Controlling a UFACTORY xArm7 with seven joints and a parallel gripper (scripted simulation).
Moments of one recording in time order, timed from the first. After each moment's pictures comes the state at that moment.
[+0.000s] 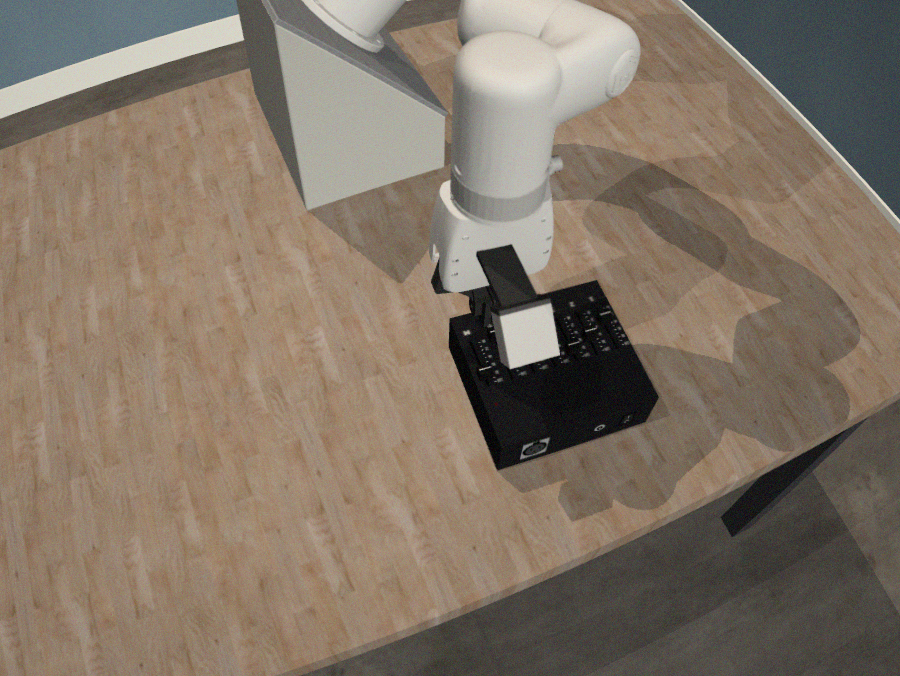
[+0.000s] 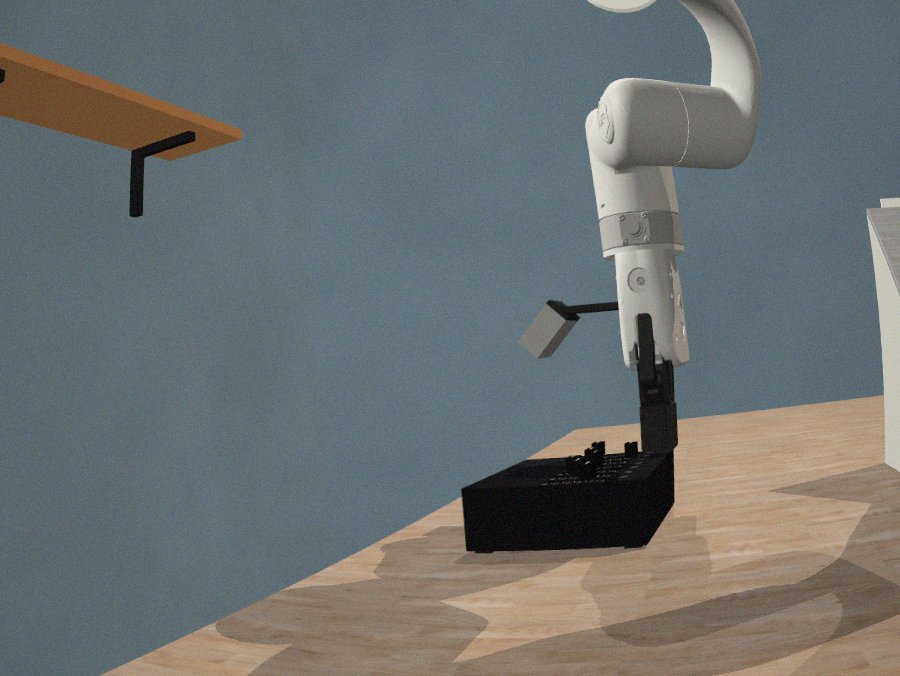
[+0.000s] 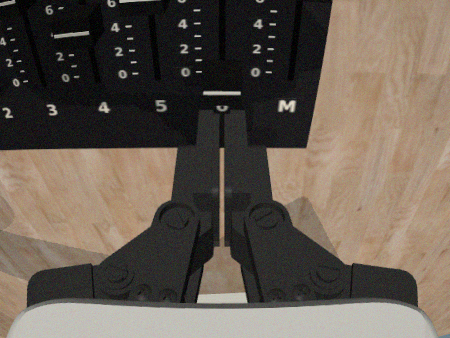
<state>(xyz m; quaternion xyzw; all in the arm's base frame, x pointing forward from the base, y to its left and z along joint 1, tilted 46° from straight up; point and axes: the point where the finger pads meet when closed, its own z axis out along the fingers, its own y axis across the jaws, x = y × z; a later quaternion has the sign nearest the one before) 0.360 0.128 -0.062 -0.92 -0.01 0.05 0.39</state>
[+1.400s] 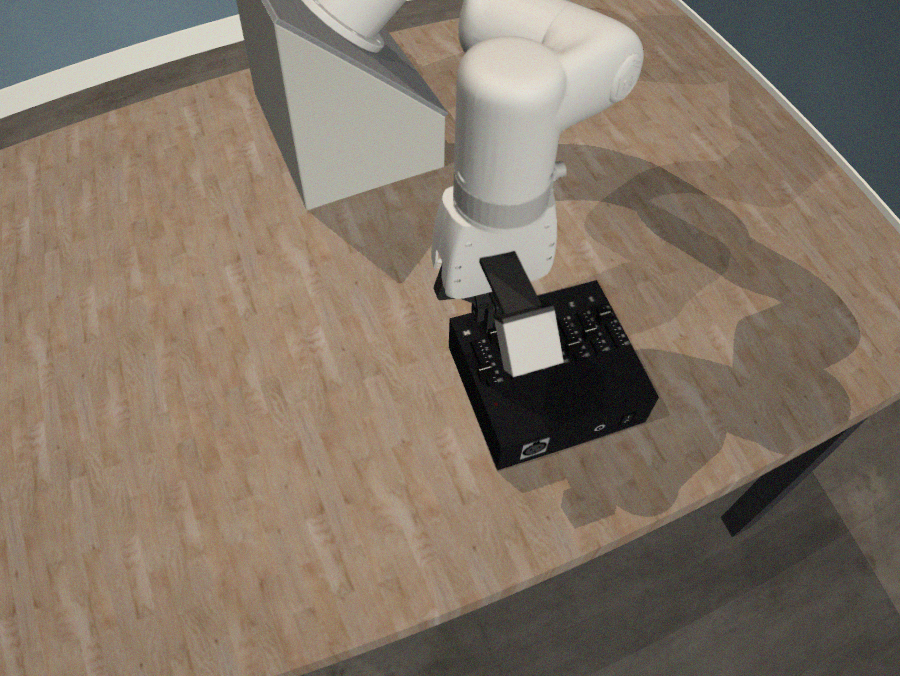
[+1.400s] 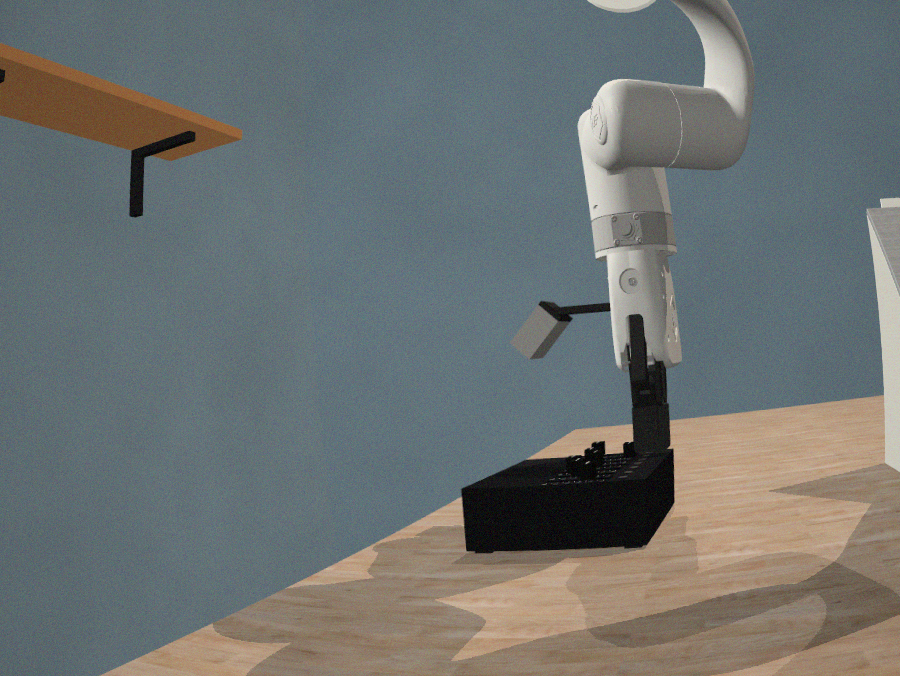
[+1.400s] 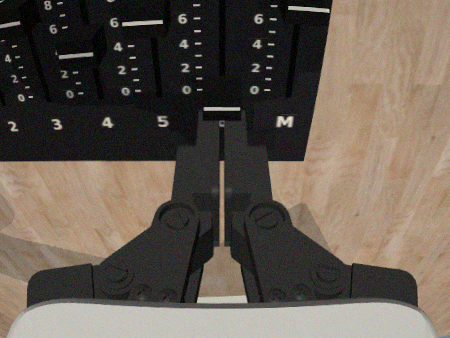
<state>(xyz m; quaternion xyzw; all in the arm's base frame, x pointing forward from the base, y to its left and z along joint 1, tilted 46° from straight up) 0.367 0.128 -0.063 -0.92 -0.01 0.05 0.39</state>
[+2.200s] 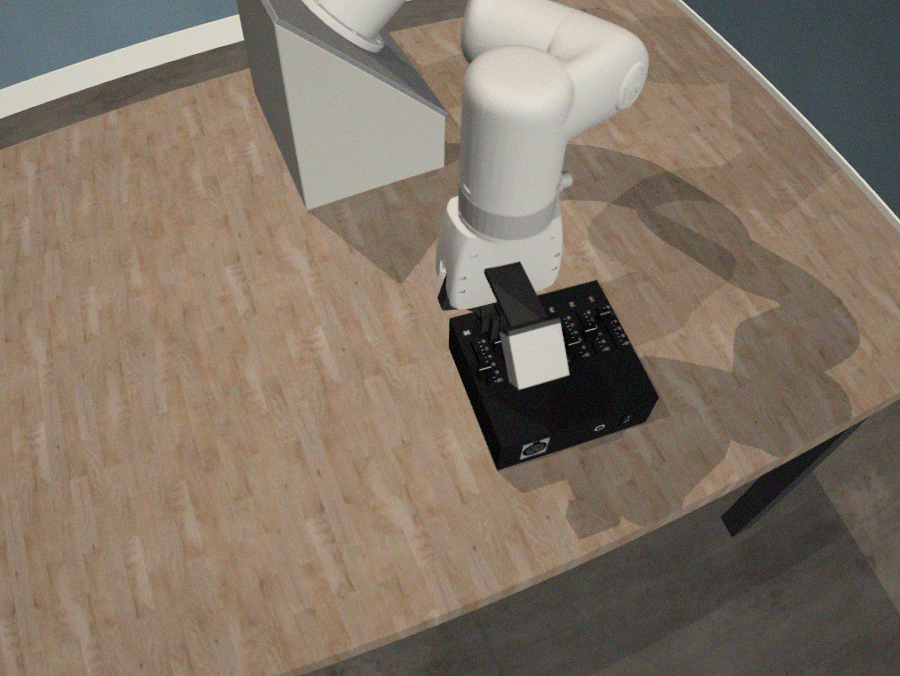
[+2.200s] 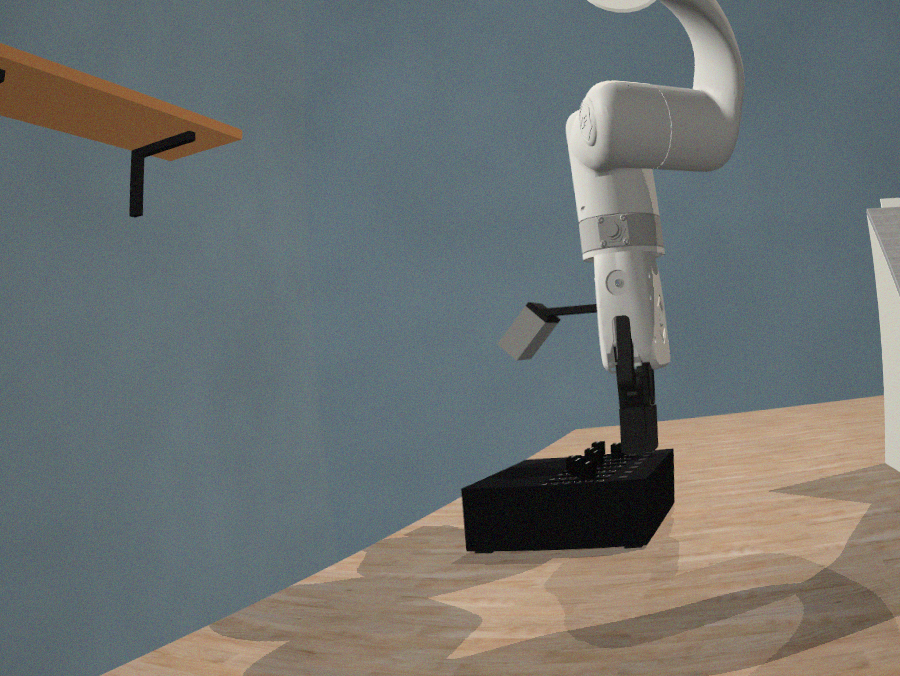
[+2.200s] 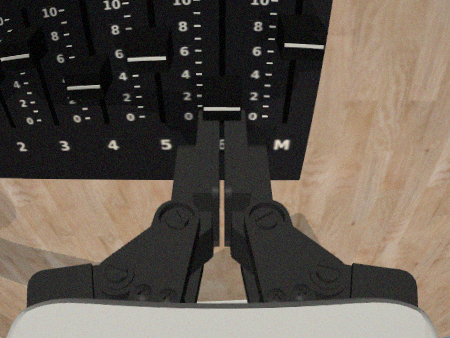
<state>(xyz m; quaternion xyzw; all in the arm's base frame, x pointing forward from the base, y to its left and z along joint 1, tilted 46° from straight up) 0.379 0.129 -0.063 -0.92 -0.01 0.05 0.39</state>
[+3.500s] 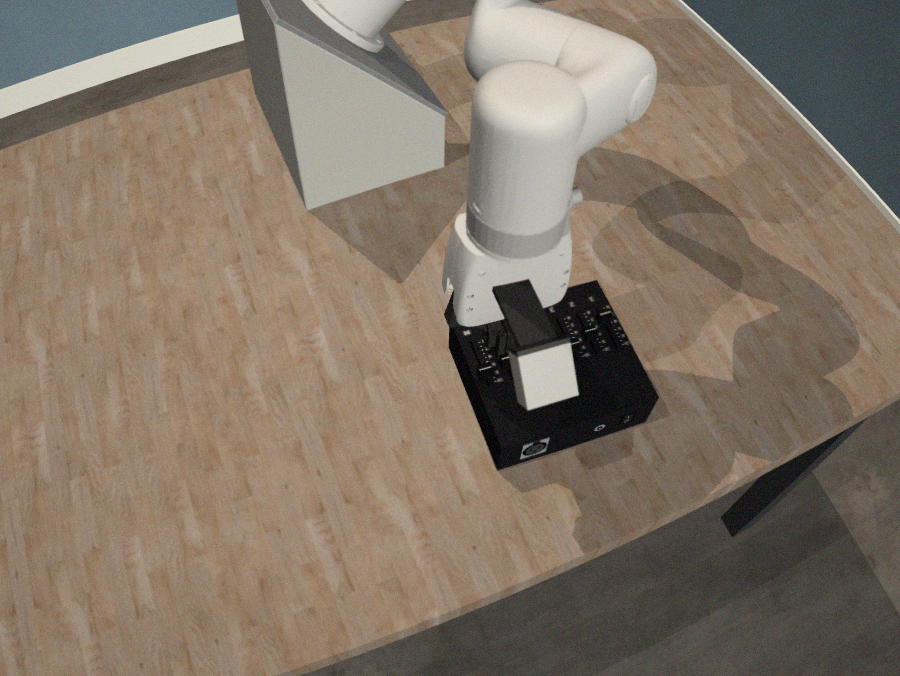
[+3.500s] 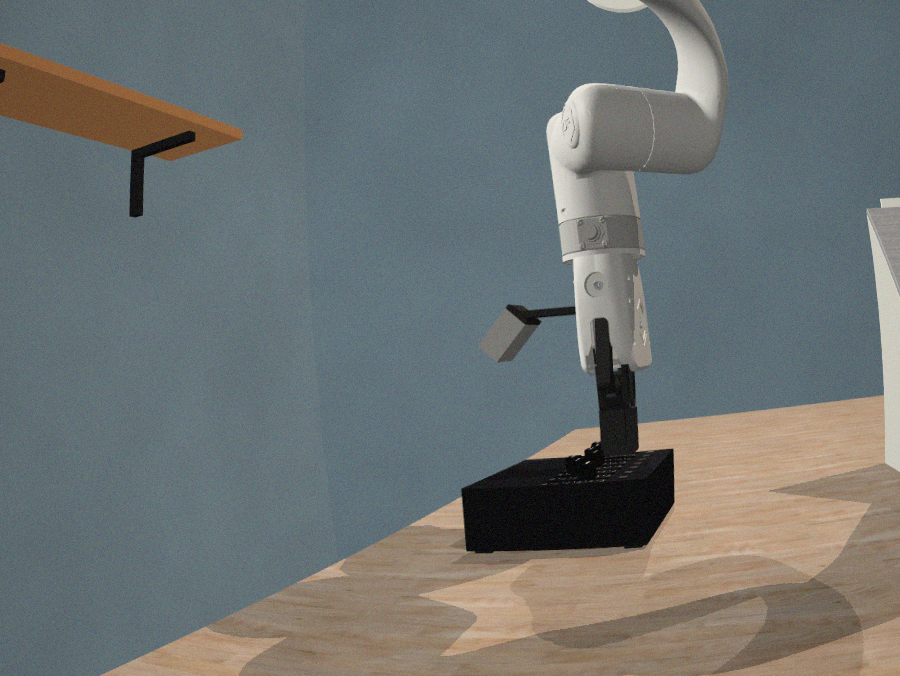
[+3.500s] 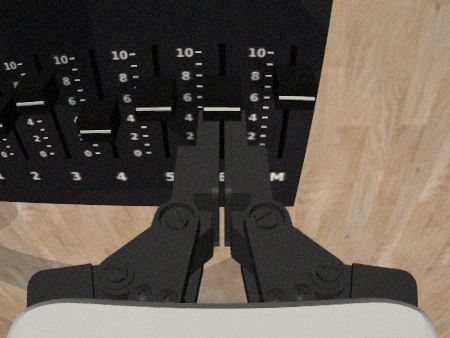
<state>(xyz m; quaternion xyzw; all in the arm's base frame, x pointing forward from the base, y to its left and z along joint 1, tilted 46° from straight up) 0.397 0.130 -0.065 -0.92 -0.01 0.05 0.39</state>
